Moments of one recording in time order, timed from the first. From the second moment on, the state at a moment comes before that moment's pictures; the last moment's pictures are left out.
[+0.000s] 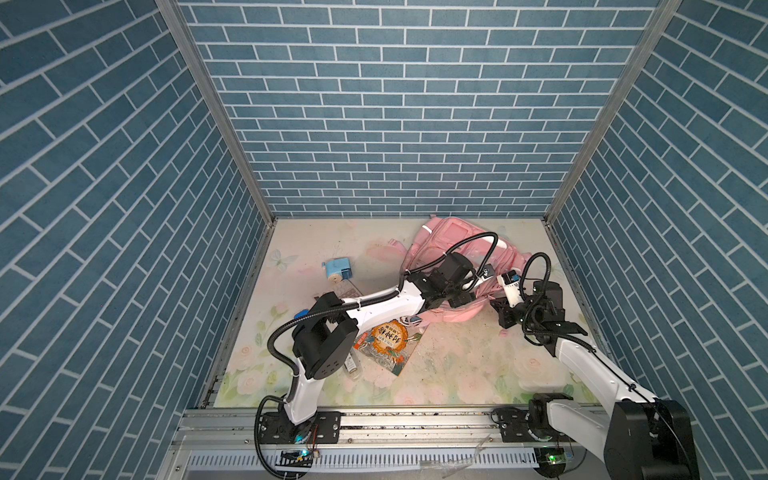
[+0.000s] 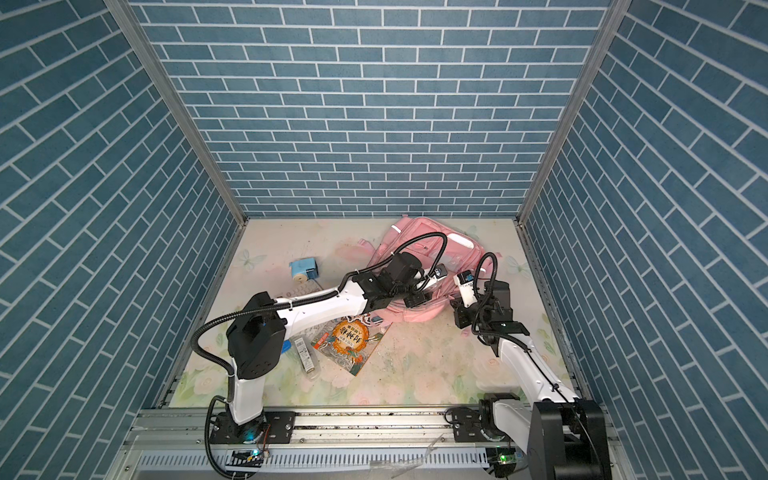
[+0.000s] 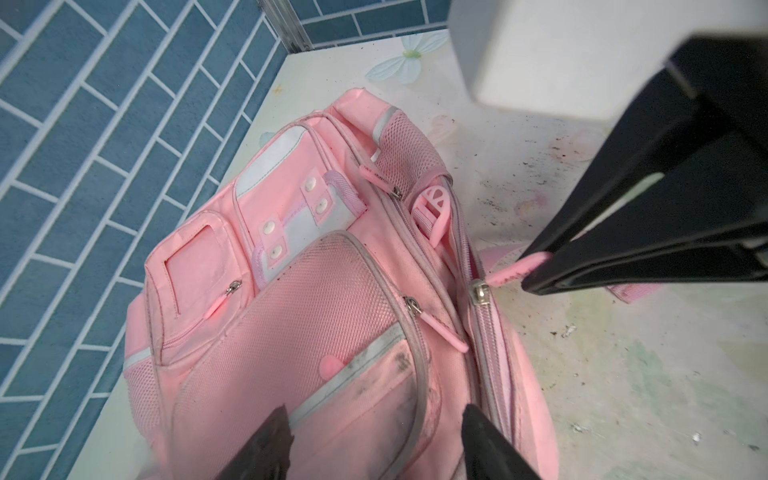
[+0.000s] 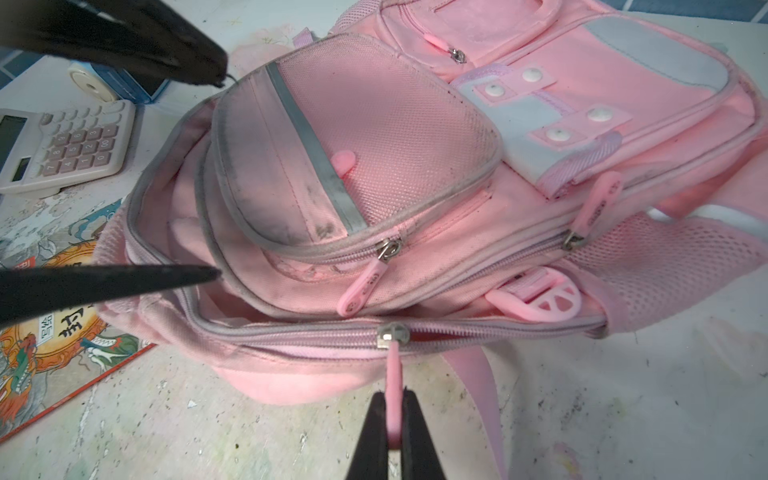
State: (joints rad) left arm -0.96 1.99 1.56 -0.21 -0.08 0.42; right arm 0.10 1.07 0.50 -0.13 -0.44 -0.19
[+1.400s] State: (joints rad) left arm -0.98 2.20 1.58 -0.12 -0.26 0.54; right arm 0.10 1.12 0.50 -0.14 -0.48 -0.21
